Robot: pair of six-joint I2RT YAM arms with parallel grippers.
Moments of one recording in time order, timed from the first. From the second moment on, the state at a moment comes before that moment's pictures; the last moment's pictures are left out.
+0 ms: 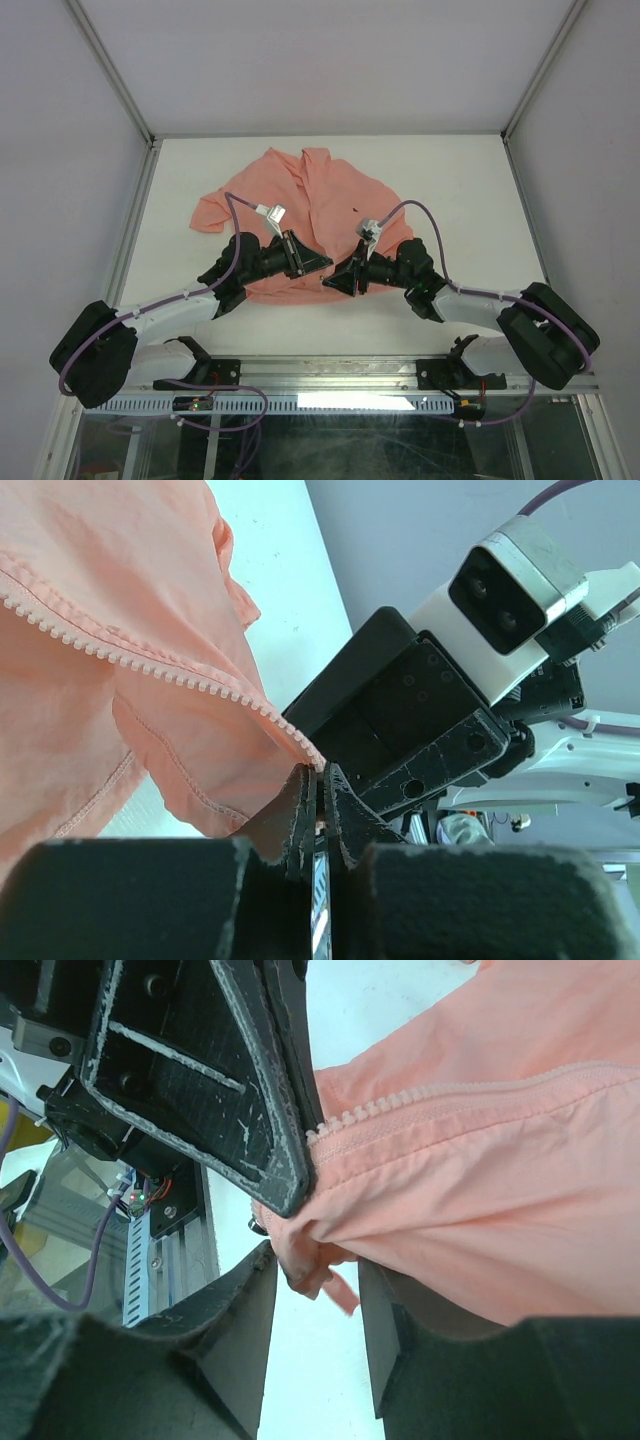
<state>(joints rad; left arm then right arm) -0.71 1.18 0.46 0.57 0.38 -1.05 0.72 1.30 0.36 0.80 -0.62 0.42</state>
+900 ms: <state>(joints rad) -0.71 1.18 0.46 0.57 0.40 -1.05 0.72 1.30 0.37 0.82 -0.66 0.34</state>
